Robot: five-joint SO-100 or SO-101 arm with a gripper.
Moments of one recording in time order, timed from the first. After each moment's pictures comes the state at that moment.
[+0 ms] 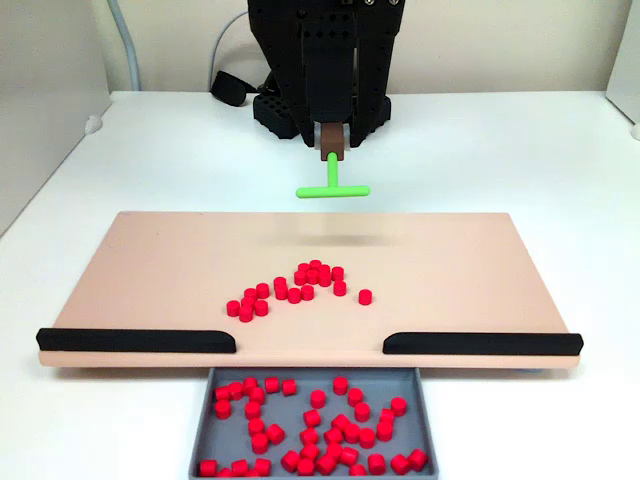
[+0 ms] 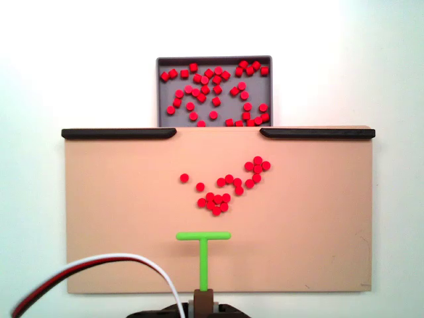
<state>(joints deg) -0.5 97.1 100.5 89.0 -86.9</state>
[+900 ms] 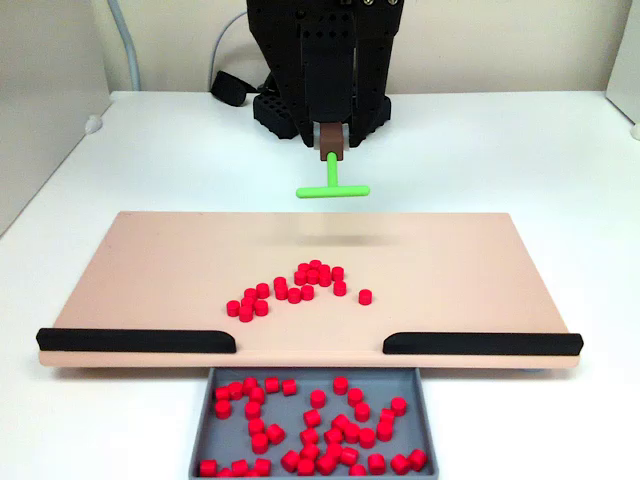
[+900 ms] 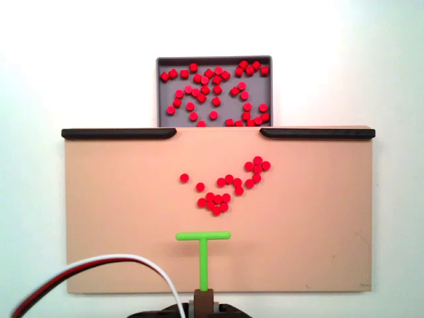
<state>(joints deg) -0.4 97.1 100.5 89.0 -87.5</state>
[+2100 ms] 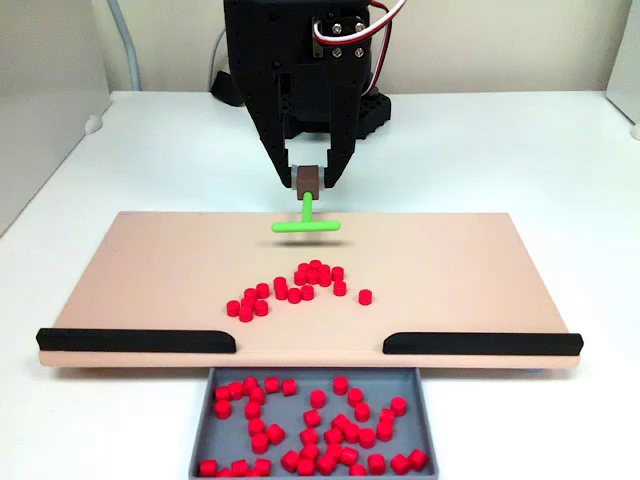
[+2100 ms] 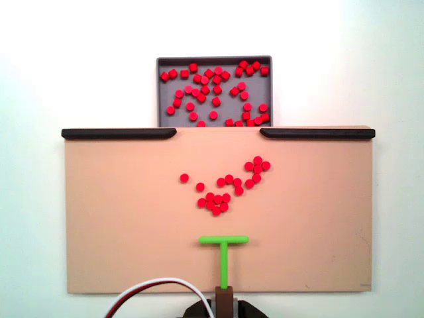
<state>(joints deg) 3.9 106.8 123.3 70.7 -91.4</state>
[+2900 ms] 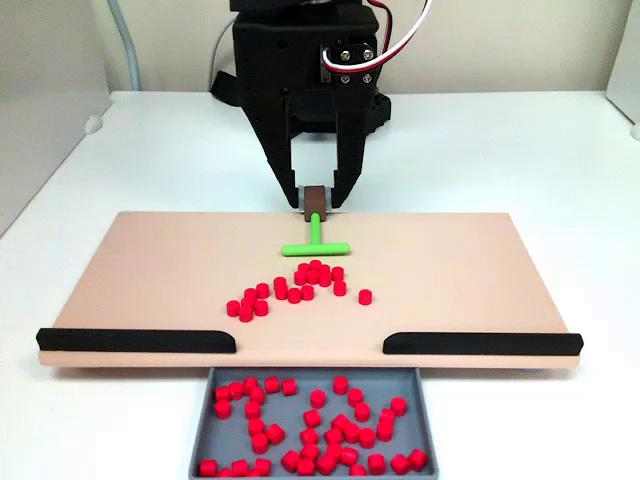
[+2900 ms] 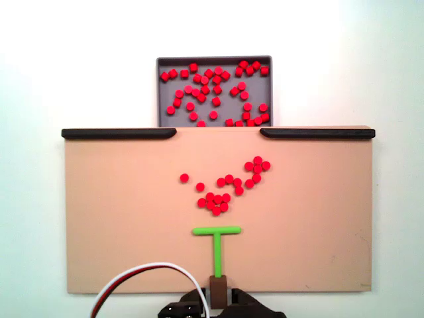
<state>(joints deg) 2.5 102.9 123.9 66.4 -91.0</state>
